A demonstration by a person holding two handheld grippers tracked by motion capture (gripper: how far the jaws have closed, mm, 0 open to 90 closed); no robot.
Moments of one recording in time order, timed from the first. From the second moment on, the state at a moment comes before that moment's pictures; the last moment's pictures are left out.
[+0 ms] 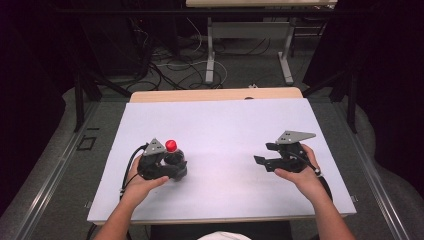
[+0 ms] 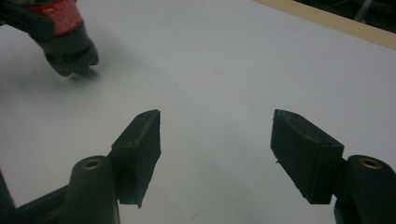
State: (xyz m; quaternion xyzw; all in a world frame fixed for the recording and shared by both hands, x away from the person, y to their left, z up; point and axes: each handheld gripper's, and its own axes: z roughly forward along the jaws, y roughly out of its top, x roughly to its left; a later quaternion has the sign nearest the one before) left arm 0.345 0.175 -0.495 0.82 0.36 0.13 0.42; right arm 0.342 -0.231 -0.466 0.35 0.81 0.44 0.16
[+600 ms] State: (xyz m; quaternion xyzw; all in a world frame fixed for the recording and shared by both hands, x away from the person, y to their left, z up) left arm 0.345 0.120 -0.480 0.84 0.30 0.10 0.43; right arm 0.344 -0.168 -0.423 0.25 0.86 0.43 0.09
